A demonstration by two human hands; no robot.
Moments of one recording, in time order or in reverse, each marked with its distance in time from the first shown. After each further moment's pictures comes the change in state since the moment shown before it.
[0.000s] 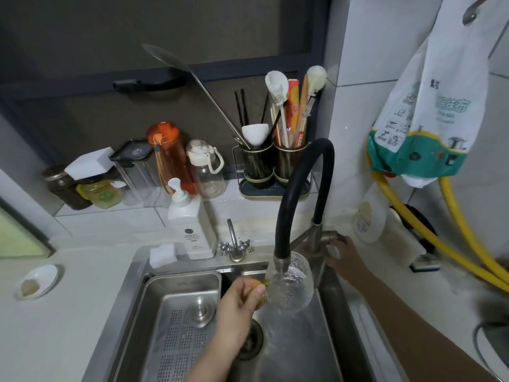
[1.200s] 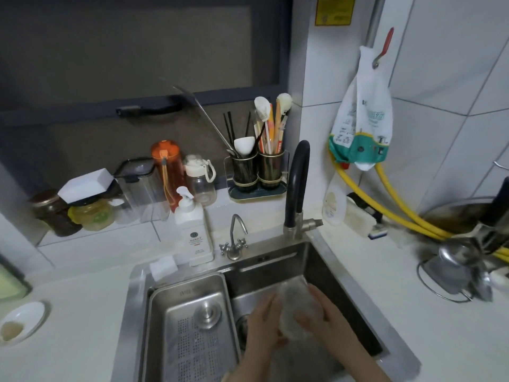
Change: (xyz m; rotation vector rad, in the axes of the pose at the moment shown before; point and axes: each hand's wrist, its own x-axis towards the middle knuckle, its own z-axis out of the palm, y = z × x) left_hand -0.086 -0.009 -0.039 -0.109 -0.276 -0.306; right_hand -0.264 -0.137 0.047 0.476 -0.049 0.191
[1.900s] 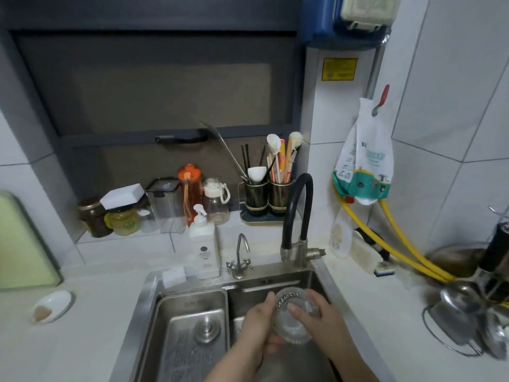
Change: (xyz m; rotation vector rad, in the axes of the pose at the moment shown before) left_hand -0.034 0.049 0.023 0.080 -0.044 -0.015; right_hand 0.000 -0.045 -0.032 -0.168 0.107 -0.042
